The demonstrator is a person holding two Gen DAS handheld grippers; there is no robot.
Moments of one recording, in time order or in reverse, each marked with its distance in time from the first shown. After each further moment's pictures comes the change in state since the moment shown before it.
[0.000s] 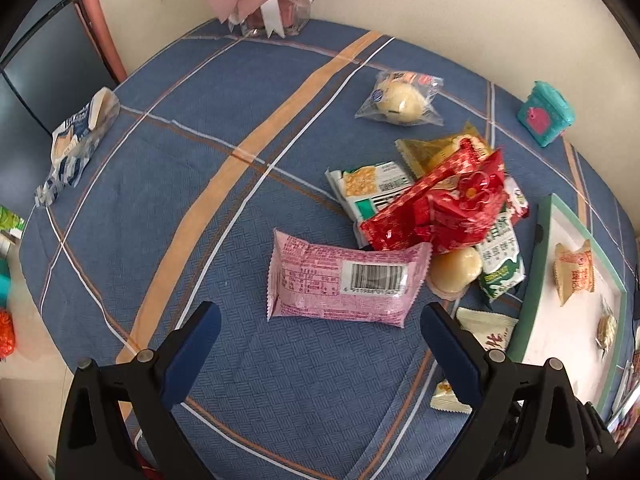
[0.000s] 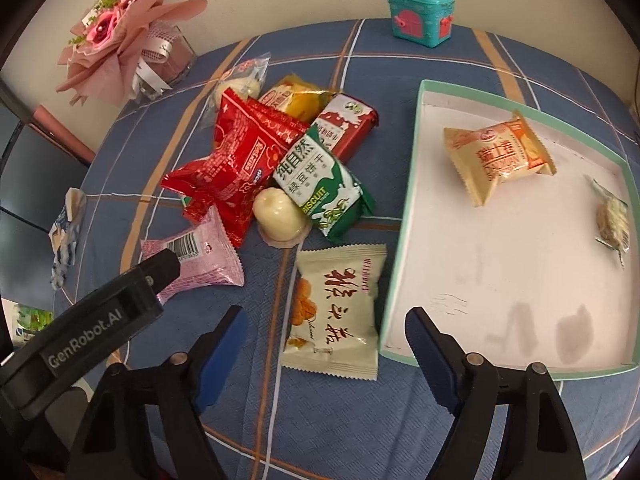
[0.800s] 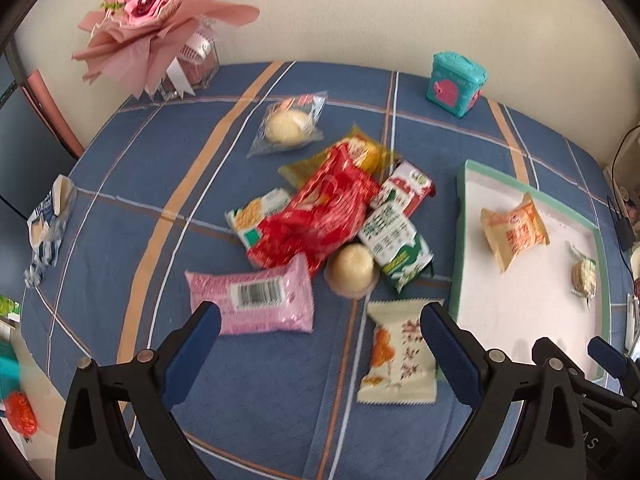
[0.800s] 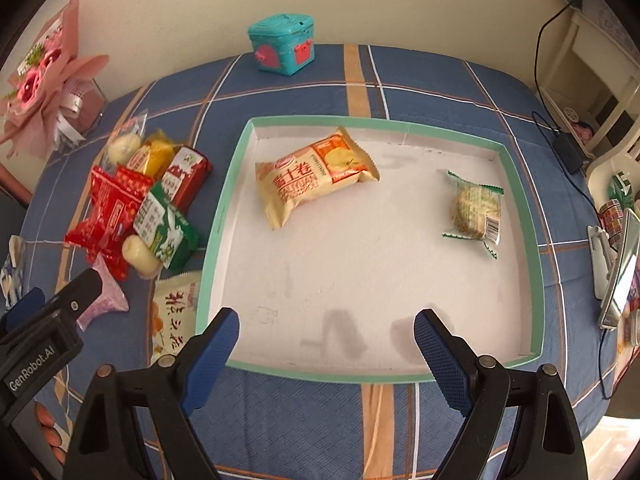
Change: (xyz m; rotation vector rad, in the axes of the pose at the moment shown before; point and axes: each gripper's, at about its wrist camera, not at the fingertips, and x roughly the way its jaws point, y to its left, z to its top) left arm -0.035 -0.072 -0.016 0.258 -0.096 -0.056; right arm -0.052 -0.093 -0.004 0.122 -0.069 -0.250
